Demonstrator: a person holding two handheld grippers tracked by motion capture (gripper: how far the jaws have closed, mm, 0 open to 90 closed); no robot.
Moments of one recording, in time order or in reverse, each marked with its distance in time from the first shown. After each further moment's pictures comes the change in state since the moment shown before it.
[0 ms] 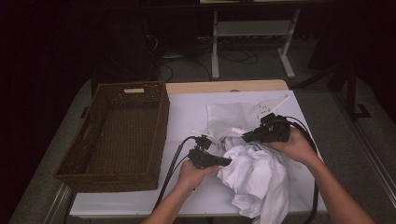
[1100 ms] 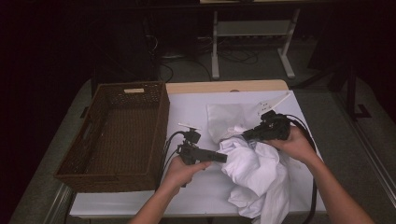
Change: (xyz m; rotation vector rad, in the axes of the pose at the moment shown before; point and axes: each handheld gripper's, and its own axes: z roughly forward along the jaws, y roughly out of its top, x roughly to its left) left arm -0.006 -0.003 -0.029 0.048 0.040 -0.094; right arm -0.008 0.001 0.000 -0.013 0.003 0.050
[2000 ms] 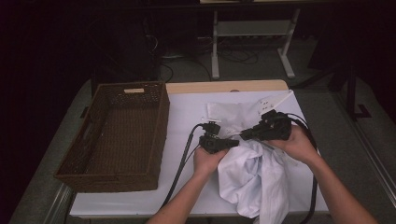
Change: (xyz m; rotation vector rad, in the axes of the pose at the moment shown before) left arm 0.021 0.044 0.064 -0.174 0.143 0.063; right arm 0.019 0.011 -0.011 -0.034 0.021 -0.051
